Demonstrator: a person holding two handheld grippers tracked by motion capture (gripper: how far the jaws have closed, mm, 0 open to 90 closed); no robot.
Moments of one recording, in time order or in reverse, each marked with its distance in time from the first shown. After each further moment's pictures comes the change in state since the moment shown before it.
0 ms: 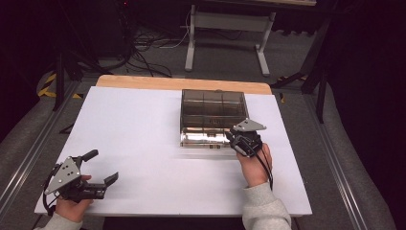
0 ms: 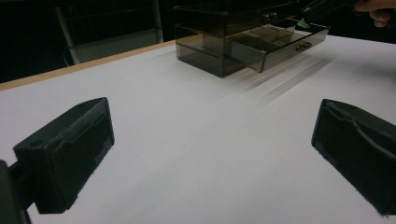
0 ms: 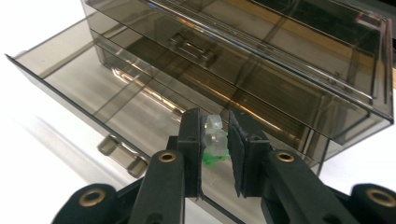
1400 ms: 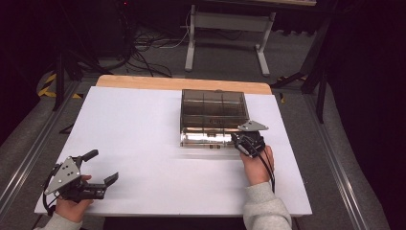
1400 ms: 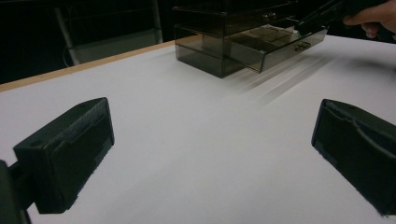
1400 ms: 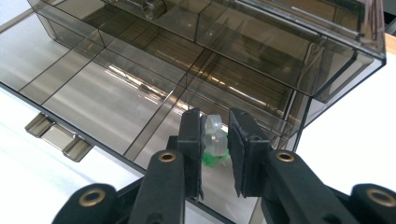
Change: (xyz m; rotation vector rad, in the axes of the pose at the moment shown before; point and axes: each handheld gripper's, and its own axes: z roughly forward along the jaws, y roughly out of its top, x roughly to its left) left arm 0.000 0.001 -0.001 -0.001 -0.001 0.004; right arm -0.016 -0.019 0.016 0.060 -0.051 0.057
